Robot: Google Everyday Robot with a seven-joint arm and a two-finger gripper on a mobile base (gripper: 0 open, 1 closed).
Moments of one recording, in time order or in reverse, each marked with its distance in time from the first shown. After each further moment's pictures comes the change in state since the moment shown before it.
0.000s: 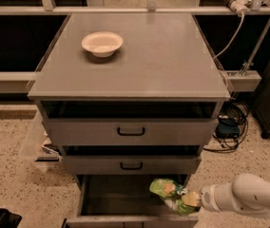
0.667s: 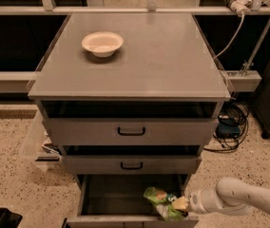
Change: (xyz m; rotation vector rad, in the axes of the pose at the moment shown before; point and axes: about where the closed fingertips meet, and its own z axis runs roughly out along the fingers) arm 0.026 -0.048 0.112 -0.107 0.120 0.175
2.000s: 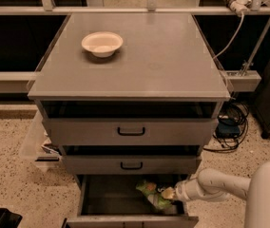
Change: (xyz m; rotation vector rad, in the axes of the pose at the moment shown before) arm -0.056 -0.007 0.079 -0.001 -0.009 -0.091
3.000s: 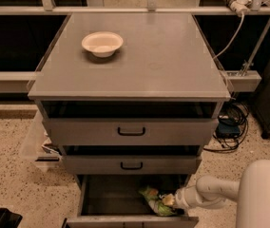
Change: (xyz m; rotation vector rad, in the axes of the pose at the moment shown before) arm 0.030 -0.026 0.026 0.043 0.030 0.131
